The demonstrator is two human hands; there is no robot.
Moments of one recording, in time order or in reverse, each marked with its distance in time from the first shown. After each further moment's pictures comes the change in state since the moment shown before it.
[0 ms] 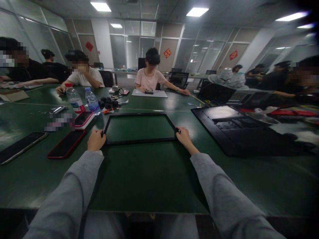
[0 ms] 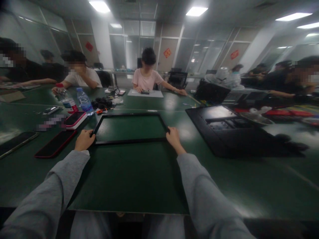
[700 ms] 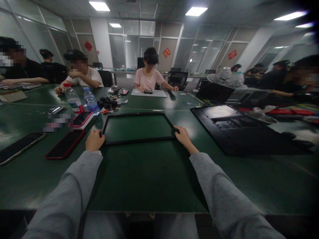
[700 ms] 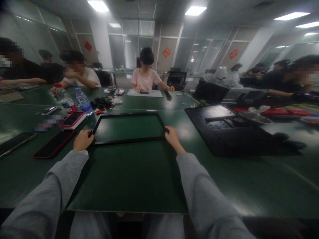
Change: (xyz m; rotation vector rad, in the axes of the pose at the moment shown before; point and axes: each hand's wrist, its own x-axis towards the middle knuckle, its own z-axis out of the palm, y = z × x) left_hand 0.000 -0.001 -0.002 -0.014 -0.017 -0.020; right_hand -0.004 0.006 0.001 0.099 -0.020 -0.069
